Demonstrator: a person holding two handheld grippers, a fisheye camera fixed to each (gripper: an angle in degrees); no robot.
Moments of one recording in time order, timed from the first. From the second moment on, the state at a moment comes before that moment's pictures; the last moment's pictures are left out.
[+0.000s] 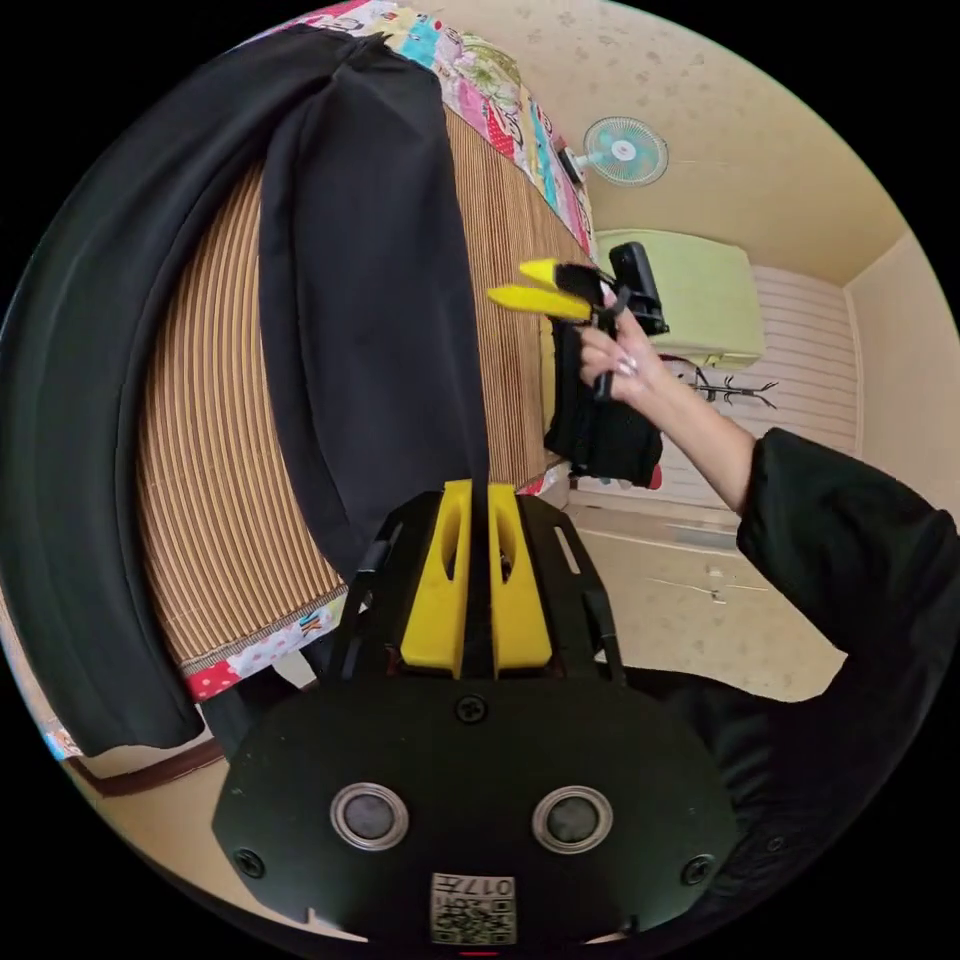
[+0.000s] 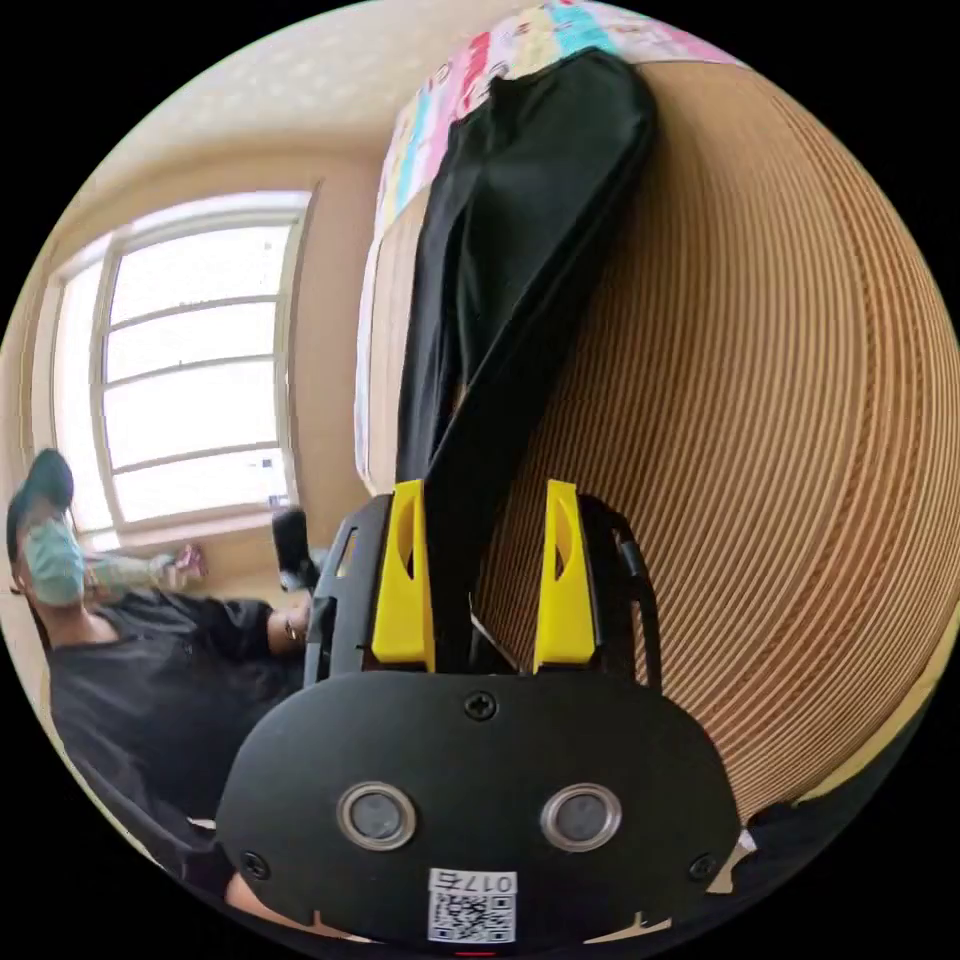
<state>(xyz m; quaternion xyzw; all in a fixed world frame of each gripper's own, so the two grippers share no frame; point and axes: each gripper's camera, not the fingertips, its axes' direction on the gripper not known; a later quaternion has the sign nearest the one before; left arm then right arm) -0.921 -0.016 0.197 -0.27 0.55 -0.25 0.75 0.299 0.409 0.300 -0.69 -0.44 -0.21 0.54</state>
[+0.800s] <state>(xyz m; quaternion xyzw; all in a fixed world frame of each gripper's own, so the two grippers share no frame) -1.233 0.165 0.102 -0.19 0.52 -0.51 0.66 -0.118 0.665 0.198 -0.48 -0.37 -0.38 0.70</state>
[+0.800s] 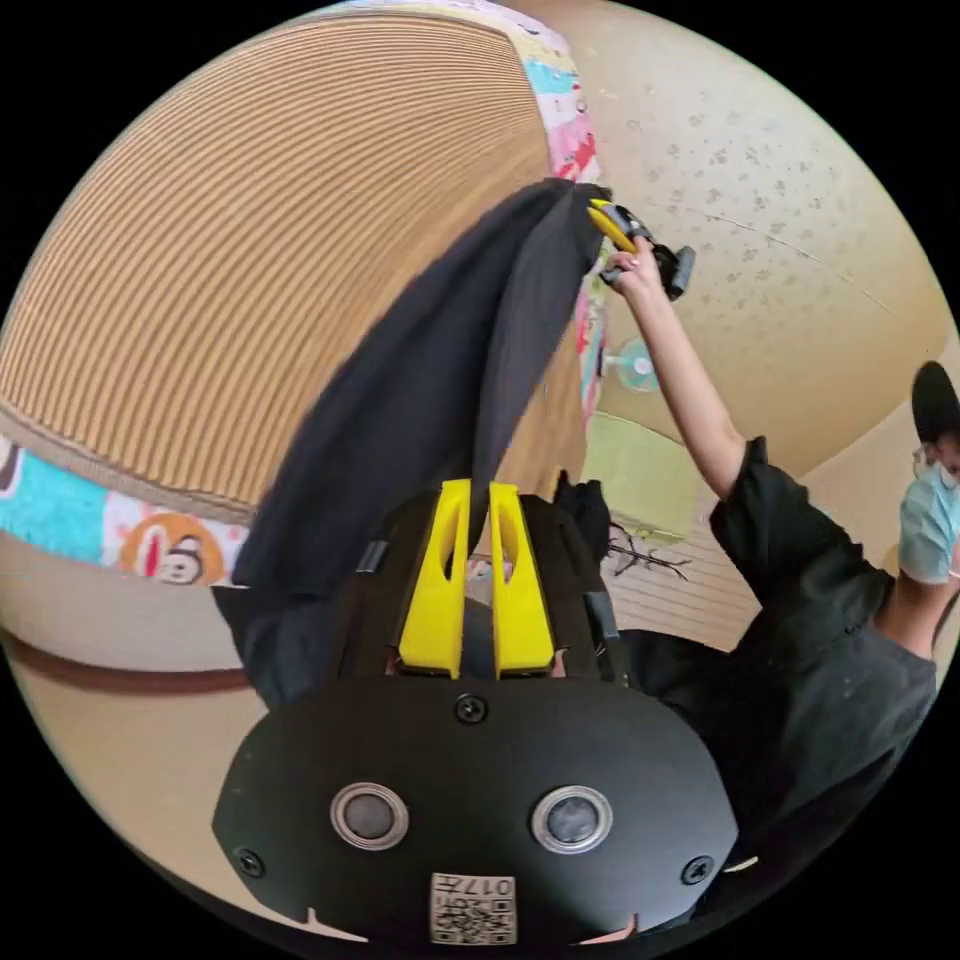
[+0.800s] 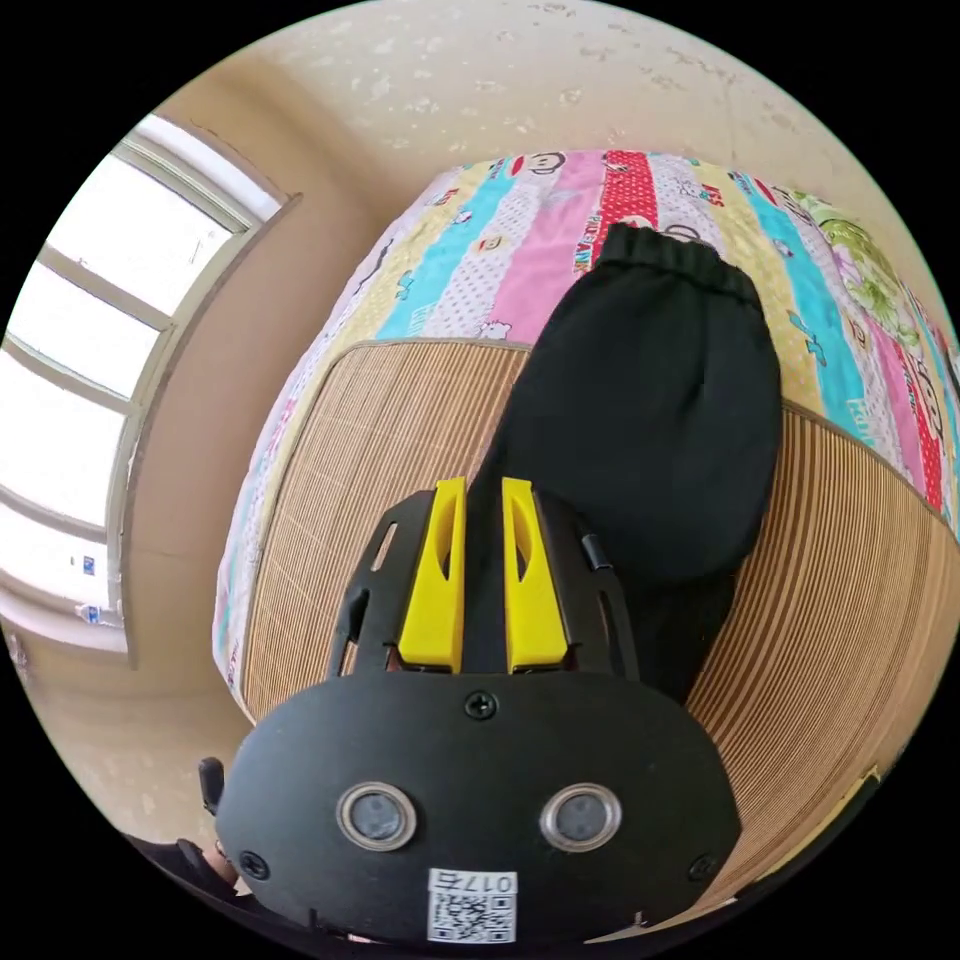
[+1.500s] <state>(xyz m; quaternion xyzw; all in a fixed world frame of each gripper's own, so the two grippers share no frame) -1.244 0.063 0.030 -0.12 0.60 -0.32 0.72 0.184 0.759 0.048 -0.51 -0.34 -0.35 0.71</state>
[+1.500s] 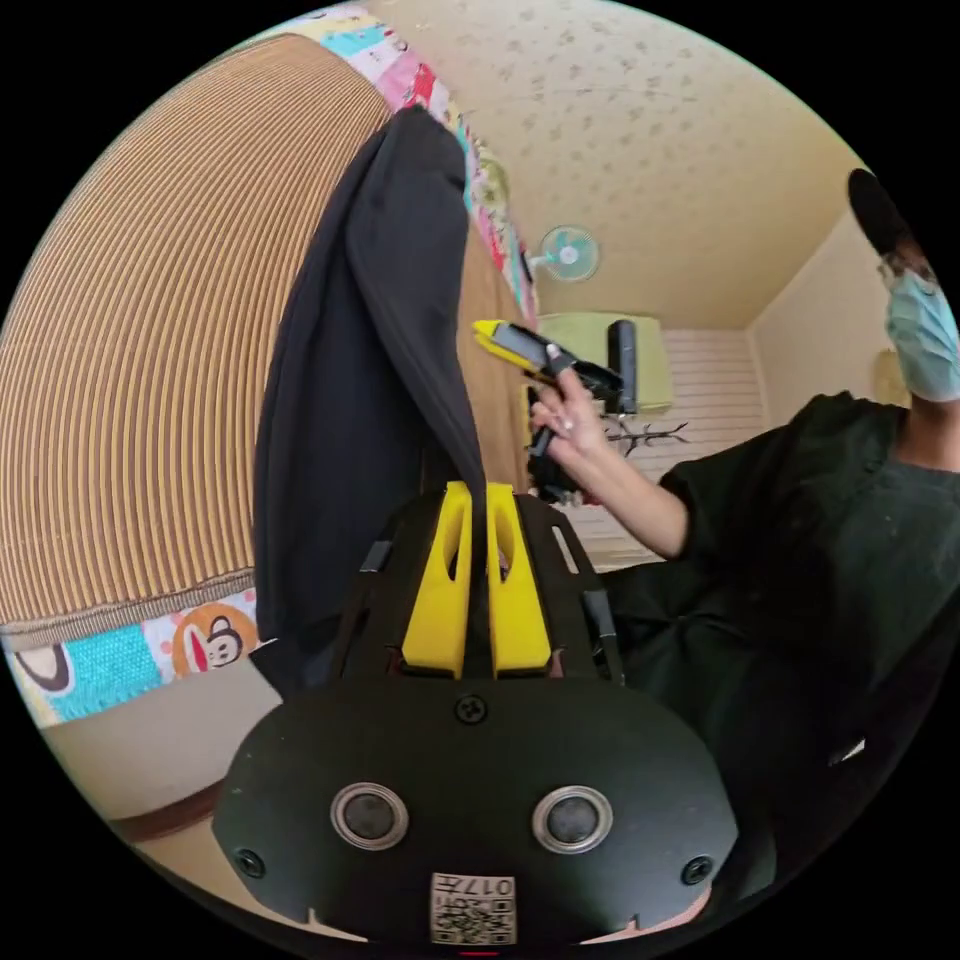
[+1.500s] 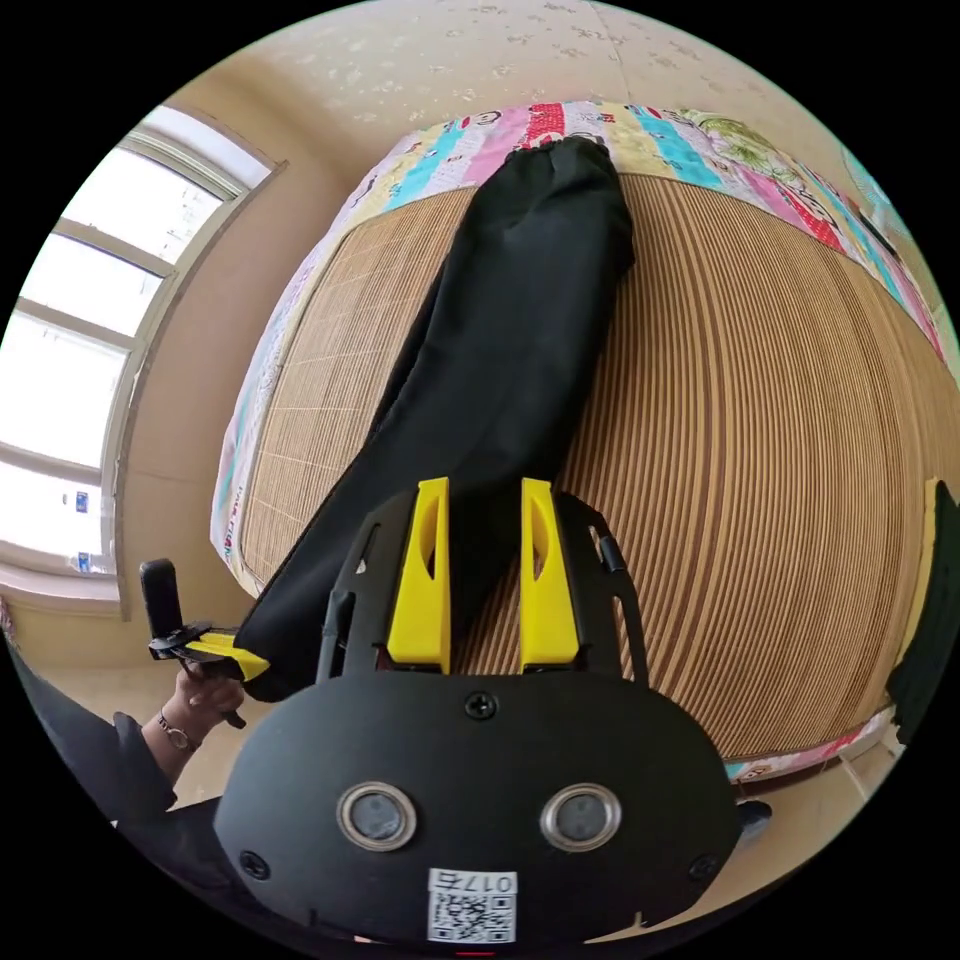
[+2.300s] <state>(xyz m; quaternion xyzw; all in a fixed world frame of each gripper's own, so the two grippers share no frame) -1.234 0.089 0.053 -0.27 0.51 -0.41 0.71 0.263 0.890 0.060 -0.69 -0.37 -0.25 0.58</state>
